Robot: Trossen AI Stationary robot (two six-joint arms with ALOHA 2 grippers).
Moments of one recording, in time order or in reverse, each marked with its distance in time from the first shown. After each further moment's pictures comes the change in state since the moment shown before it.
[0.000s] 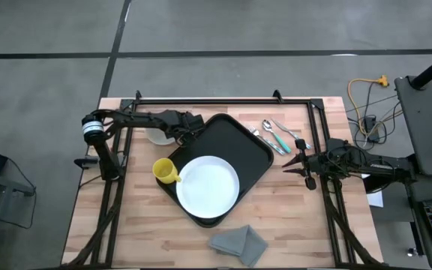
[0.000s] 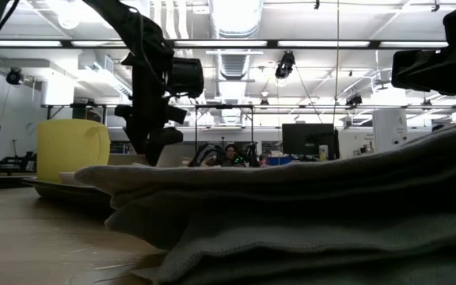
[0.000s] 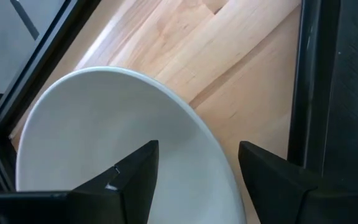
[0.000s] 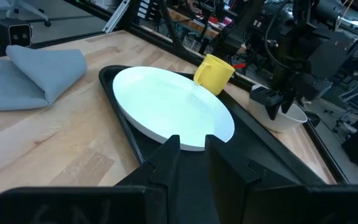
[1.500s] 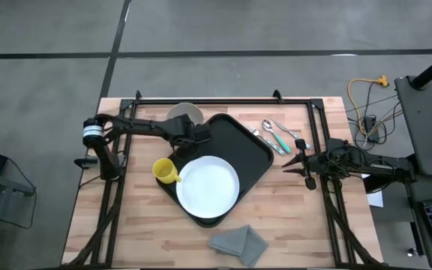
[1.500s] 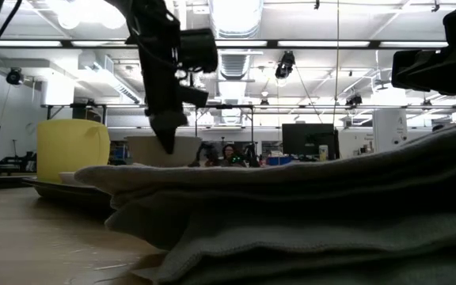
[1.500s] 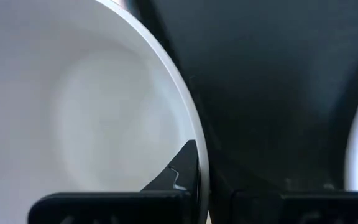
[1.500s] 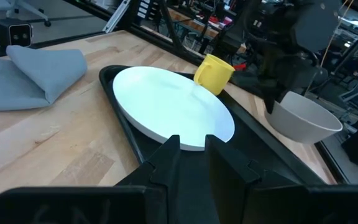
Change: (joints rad) left arm -0.172 -0.001 0.091 0.015 0.045 0.347; right arm 0.000 0.000 0.000 0.000 0.000 0.000
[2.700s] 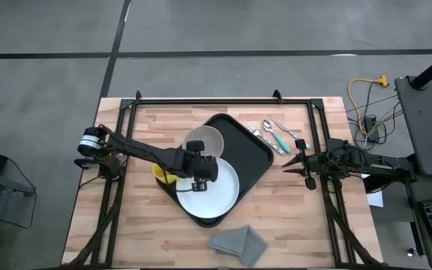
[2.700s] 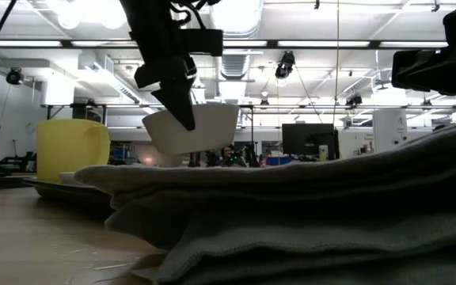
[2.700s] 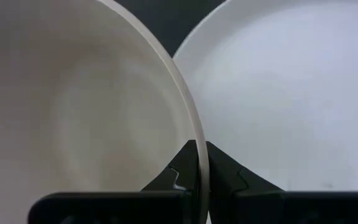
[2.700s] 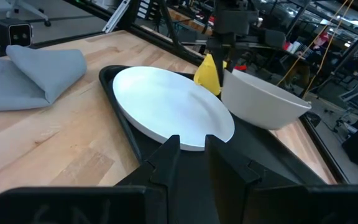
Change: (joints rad) left arm -0.357 -0.001 0.078 0.038 0.012 -0.038; right arm 0.000 0.000 0.000 0.000 0.000 0.001
